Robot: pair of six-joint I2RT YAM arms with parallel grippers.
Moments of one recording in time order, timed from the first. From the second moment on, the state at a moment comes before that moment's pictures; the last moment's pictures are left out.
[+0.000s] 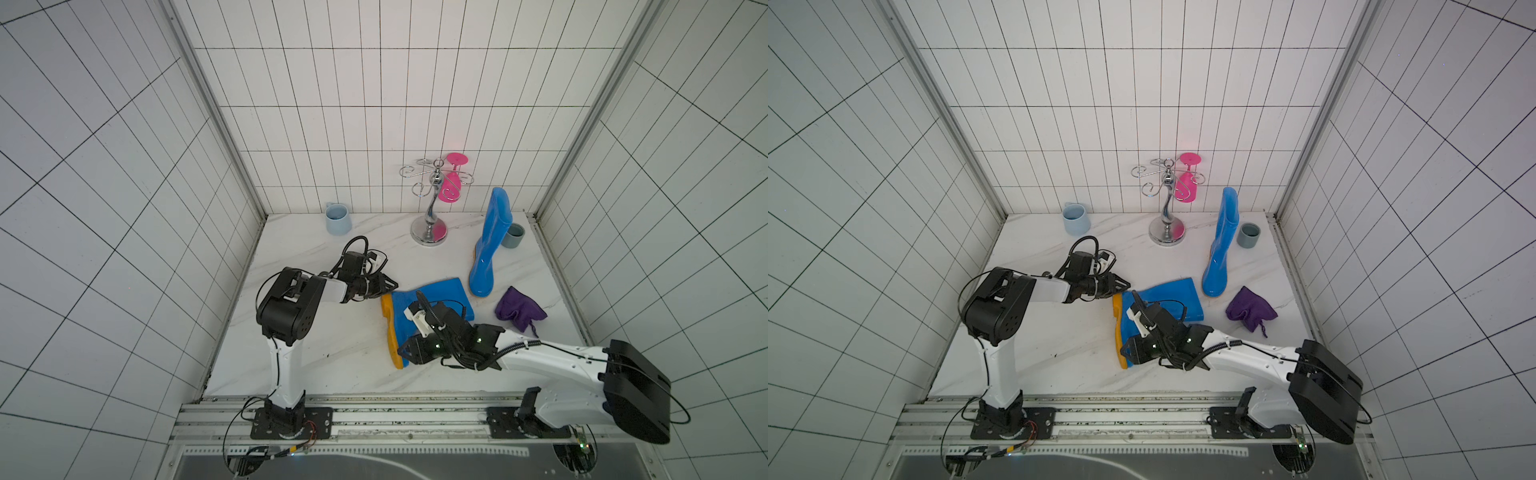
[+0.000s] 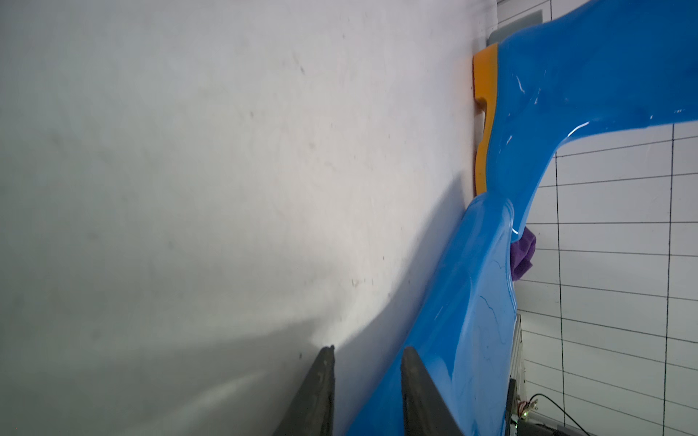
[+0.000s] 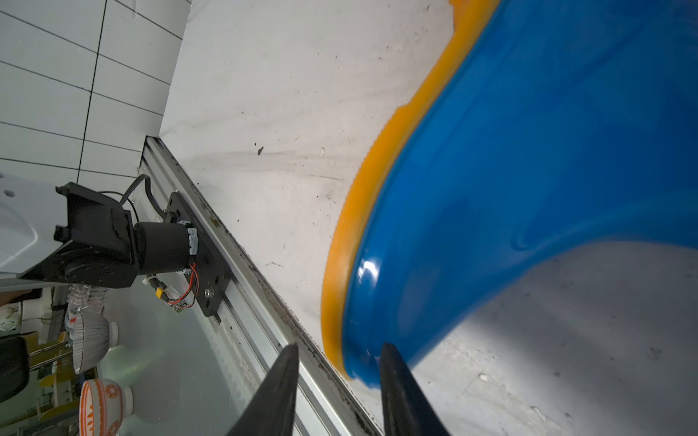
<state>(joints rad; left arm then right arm) -0.36 1.97 0.94 0.27 0.73 -0.64 1.04 1.30 0.68 -0.14 -0.27 0.71</state>
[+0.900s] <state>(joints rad) -0.38 1.82 0.71 0.39 0.68 -0.62 1.30 1.28 0.54 -0.09 -0.19 0.91</state>
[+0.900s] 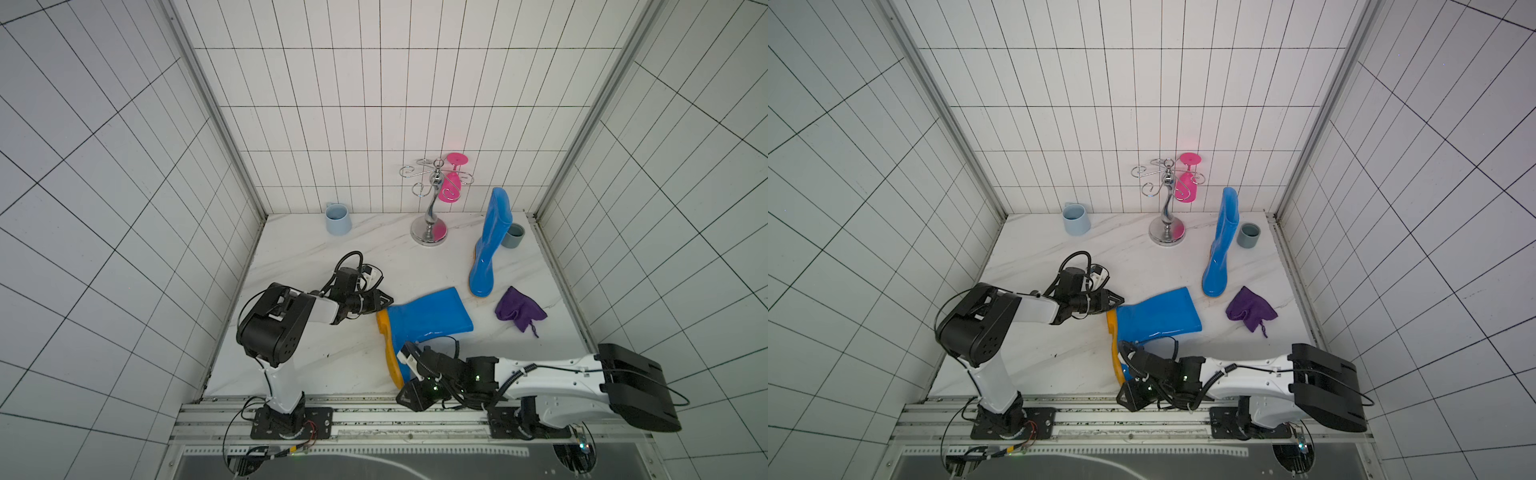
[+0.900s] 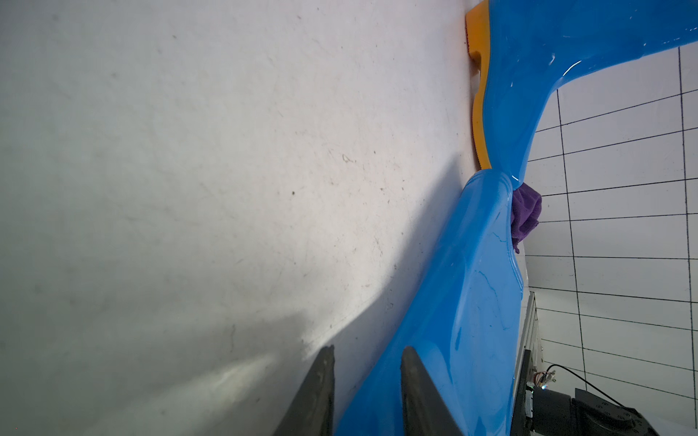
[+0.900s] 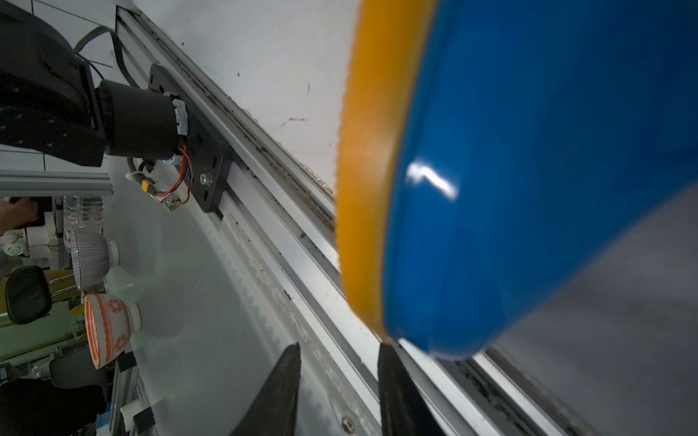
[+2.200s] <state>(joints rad) -0.75 1.53 0.53 0.49 0.11 -0.78 0.49 1.30 0.63 -0.70 -0.36 0.41</state>
